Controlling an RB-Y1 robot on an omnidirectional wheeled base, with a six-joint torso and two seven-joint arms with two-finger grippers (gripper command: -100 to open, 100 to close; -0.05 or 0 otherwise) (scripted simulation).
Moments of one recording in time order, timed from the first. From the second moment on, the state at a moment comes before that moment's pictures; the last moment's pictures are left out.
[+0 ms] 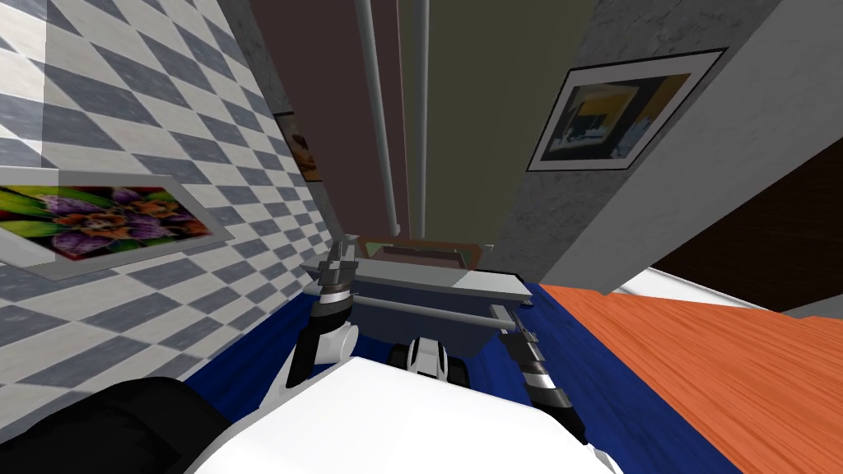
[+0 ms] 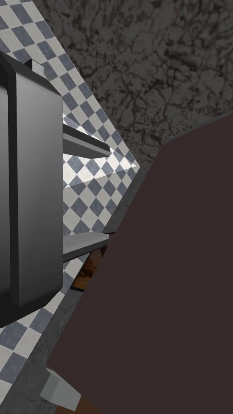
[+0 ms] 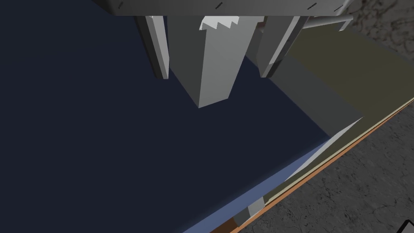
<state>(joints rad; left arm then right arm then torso) 0.55 0.00 0.07 -2.36 0.10 -0.53 -0.05 0.48 -0.02 -0.34 -1.55 0.69 -0.92 1.85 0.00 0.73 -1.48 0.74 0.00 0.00</state>
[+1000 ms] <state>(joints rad) 0.55 0.00 0.07 -2.36 0.10 -0.53 -0.05 0.50 -0.10 -0.35 -1.67 0.69 -0.82 1.72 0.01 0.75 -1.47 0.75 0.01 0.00</state>
